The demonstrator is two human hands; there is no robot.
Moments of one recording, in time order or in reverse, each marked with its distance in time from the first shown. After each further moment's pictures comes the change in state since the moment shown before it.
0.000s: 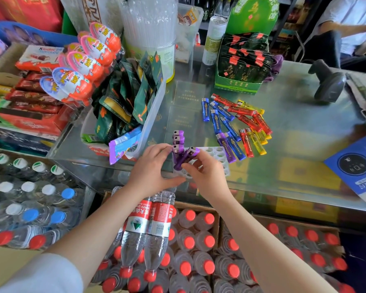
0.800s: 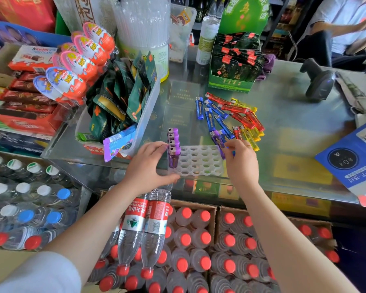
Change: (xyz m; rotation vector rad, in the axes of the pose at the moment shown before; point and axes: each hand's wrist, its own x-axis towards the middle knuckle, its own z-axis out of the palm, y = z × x) left_hand 0.000 -0.001 0.000 0.044 -0.034 -0.033; right_hand 0.013 0.036 -0.058 -0.417 0.307 0.237
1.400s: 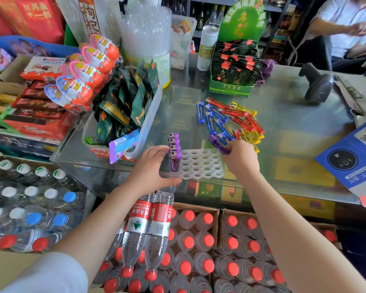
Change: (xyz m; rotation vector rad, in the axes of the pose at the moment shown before) left_hand -0.002 0.007 -0.009 -0.069 -0.072 0.003; right_hand 0.021 -0.011 -0.006 -0.231 -0.204 0.080
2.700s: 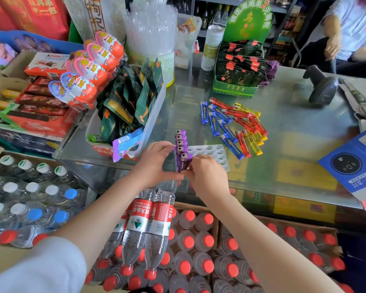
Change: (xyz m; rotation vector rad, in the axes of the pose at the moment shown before) left_hand 0.014 -0.007 0.000 -0.038 -0.012 0.030; right_hand -0.066 -0.052 0.020 -0.058 -0.065 -0.466
